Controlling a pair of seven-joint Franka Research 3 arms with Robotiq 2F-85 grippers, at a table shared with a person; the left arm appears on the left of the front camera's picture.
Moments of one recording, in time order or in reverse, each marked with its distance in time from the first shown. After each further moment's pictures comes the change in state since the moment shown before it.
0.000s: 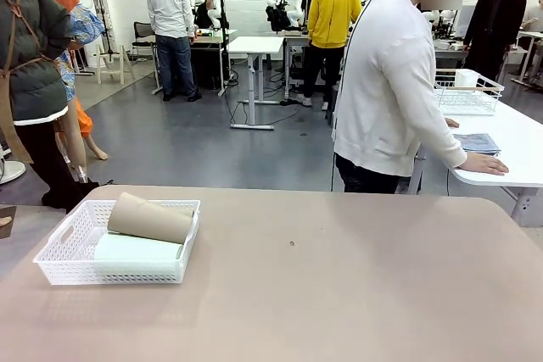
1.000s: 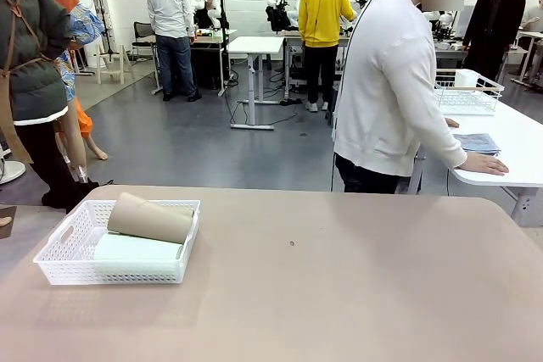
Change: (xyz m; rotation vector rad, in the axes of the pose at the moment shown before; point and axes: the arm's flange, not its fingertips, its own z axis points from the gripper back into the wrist) left arm -0.005 -0.011 0.011 -0.018 0.003 -0.037; right arm 0.000 0.000 0.000 0.000 0.000 0.000
